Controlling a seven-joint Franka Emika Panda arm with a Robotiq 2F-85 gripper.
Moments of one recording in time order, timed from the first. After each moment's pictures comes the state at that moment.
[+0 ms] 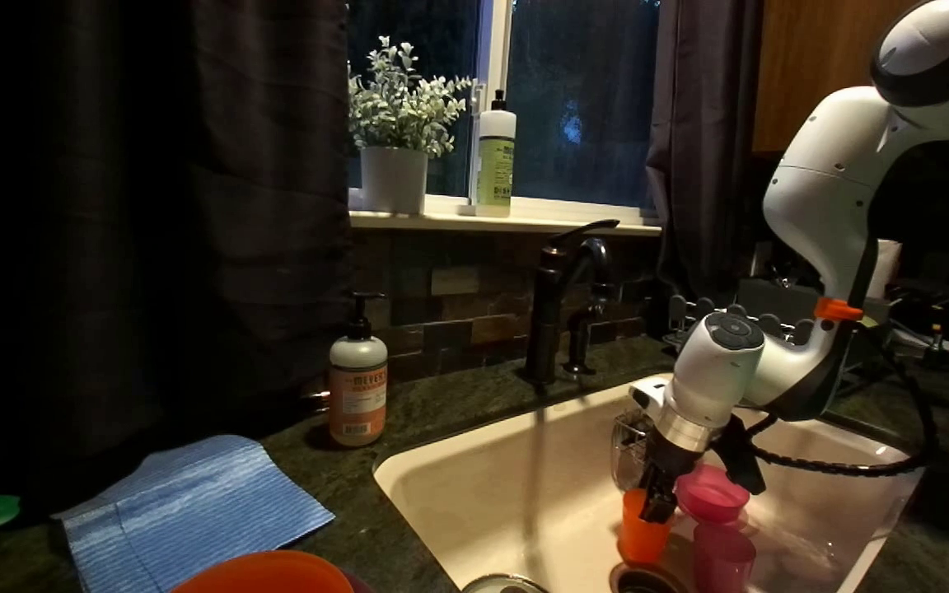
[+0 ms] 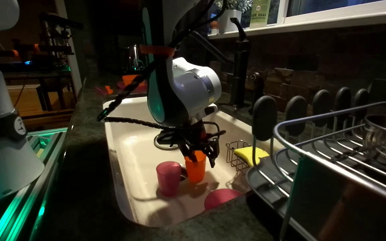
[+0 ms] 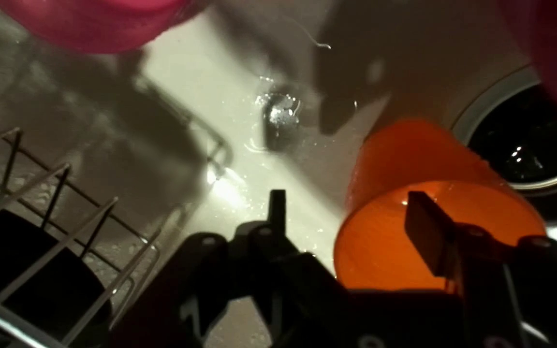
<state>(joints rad) -0.40 0.69 0.28 -2.25 -2.09 2.91 1.13</state>
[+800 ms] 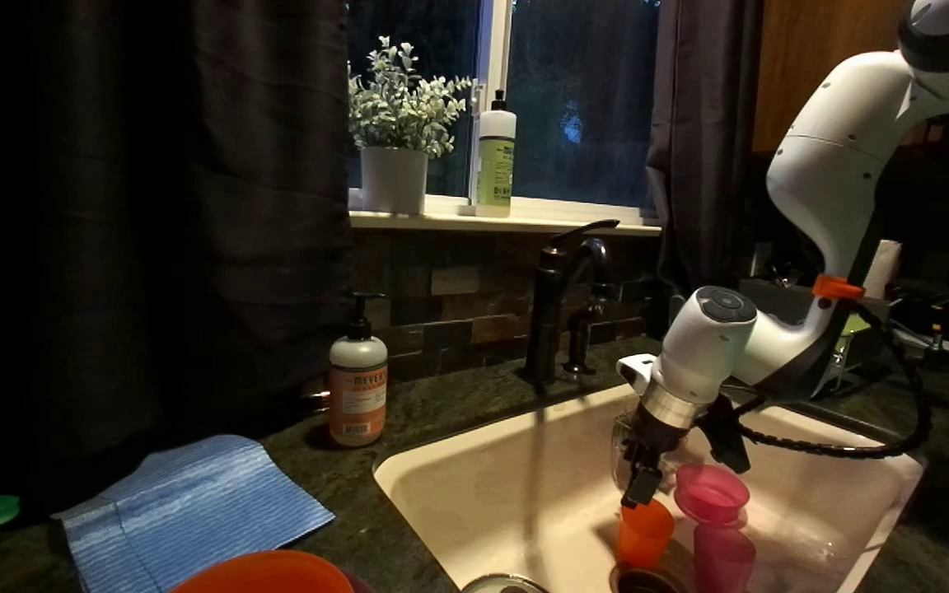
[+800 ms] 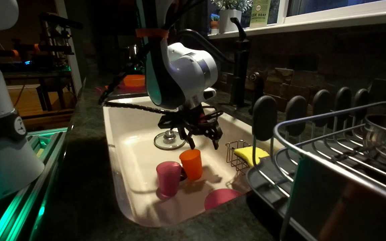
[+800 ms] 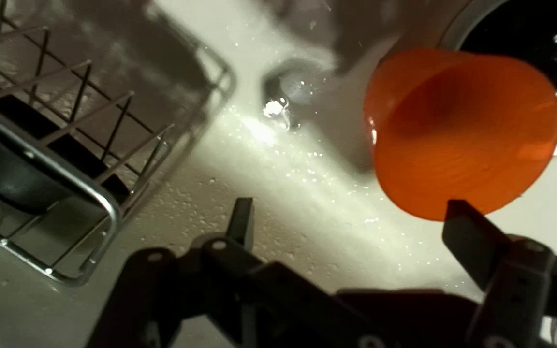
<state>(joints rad) -0.38 0.59 0.32 -2.29 -1.99 2.91 1.10</state>
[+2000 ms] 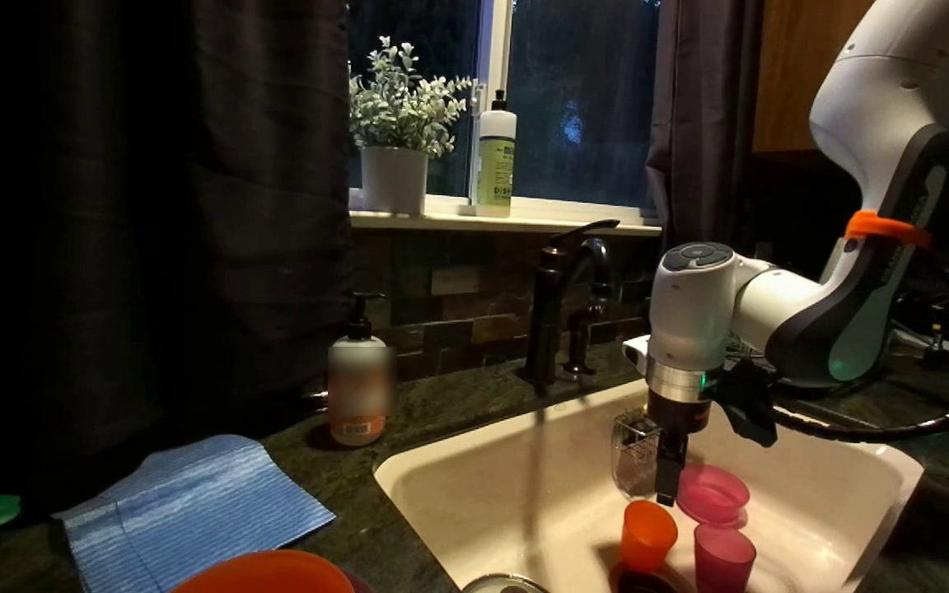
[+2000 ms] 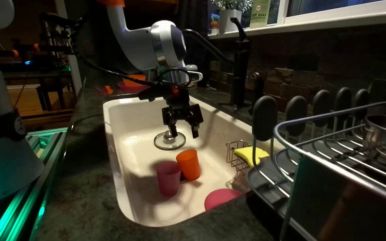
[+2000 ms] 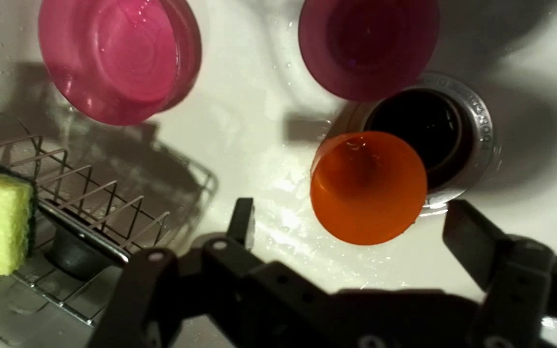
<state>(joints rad) -0.27 0.31 0.38 -2.55 -1.14 2.71 0.64</state>
